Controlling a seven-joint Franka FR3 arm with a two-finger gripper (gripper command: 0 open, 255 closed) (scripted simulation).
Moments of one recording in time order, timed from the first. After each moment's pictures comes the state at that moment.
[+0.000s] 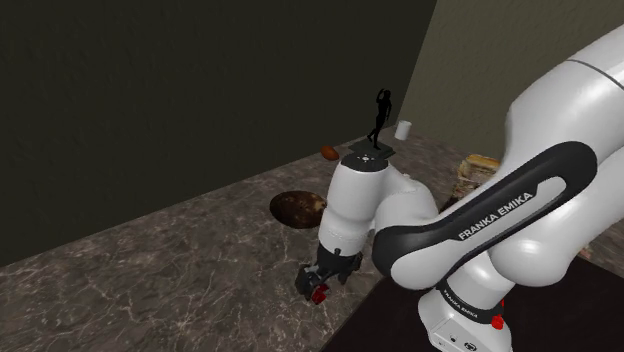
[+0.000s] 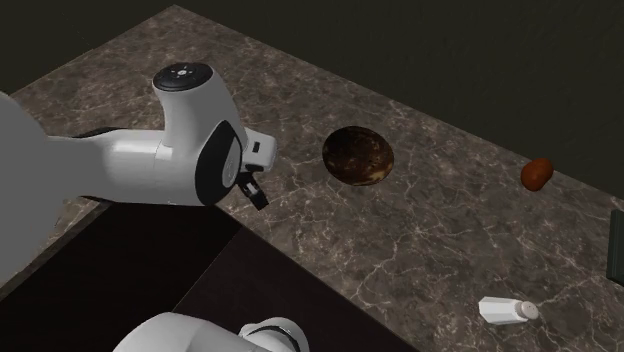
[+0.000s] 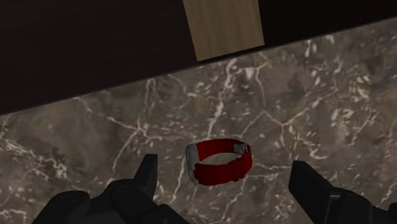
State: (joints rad) arm 0.21 -0.36 0.70 -2.89 0.40 2.58 0.84
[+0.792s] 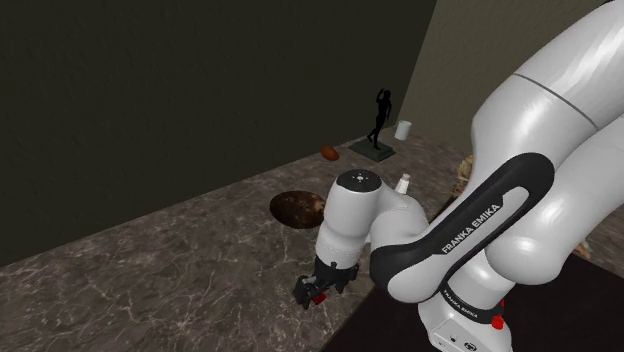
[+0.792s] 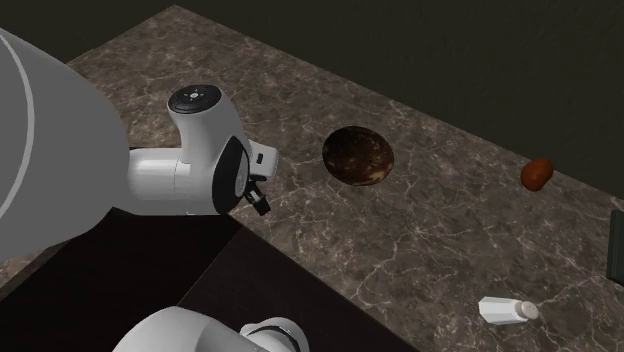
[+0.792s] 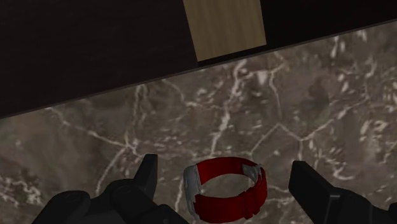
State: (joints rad) arm 0.14 -0.21 0.76 -2.90 0.33 2.74 0.90
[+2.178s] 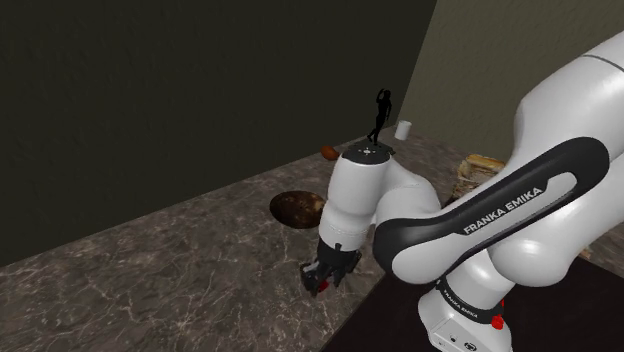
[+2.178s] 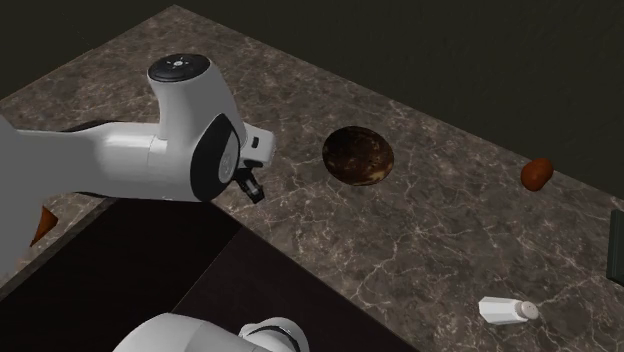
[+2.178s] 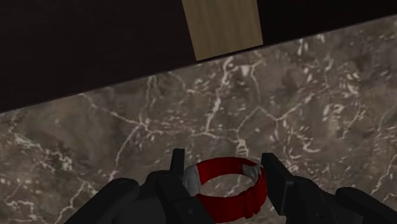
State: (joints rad) arm 0.22 -0.40 0.68 -2.88 0.41 2.53 0.83
